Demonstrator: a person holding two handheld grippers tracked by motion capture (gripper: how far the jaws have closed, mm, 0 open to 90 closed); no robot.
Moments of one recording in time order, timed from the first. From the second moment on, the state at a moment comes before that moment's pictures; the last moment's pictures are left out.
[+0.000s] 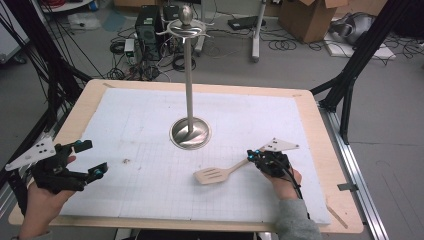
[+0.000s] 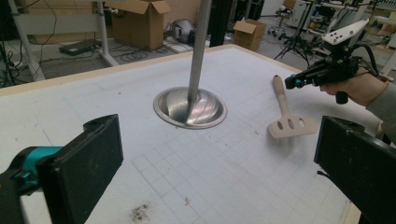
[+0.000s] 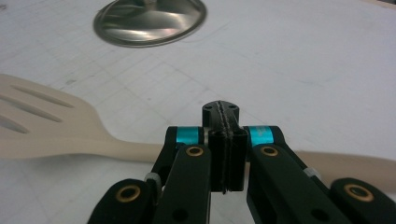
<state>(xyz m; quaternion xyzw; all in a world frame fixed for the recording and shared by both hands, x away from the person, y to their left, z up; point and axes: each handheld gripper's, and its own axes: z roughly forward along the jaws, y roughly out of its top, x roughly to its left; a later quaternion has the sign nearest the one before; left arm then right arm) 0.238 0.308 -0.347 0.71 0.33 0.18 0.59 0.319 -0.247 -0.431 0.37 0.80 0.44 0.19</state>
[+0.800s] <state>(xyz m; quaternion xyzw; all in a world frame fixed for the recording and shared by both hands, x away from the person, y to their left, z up) 0.225 0.318 -0.349 0.71 0.34 0.19 0.58 0.330 -0.202 -0.445 0.32 0.85 0.40 0.14</state>
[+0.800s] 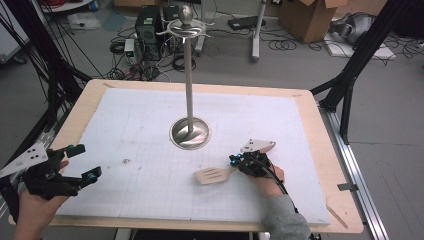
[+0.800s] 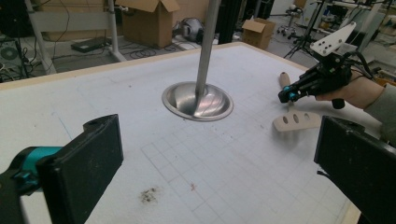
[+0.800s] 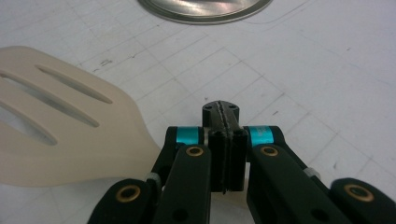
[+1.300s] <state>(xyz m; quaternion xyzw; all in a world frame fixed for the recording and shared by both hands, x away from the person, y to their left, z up) 0.230 0.315 -0.351 0.71 0.34 0.18 0.58 0.326 -0.203 -0.446 0.32 0.86 0.39 0.12</state>
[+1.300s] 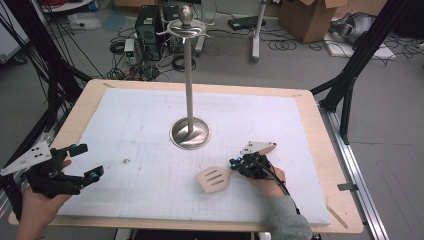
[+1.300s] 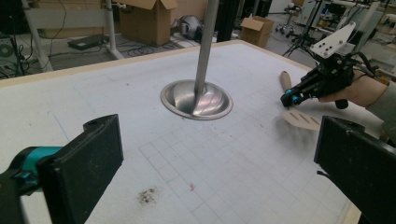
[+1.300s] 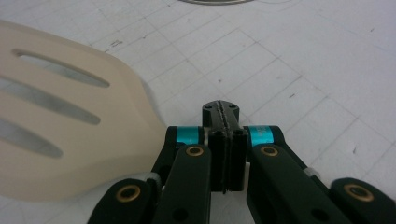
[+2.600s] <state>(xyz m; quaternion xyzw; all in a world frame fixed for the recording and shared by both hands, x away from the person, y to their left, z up) 0.258 0.293 -0.349 0.72 0.31 0.16 0.60 0.292 -0.223 -0.446 0.32 0.85 0.39 0.14</state>
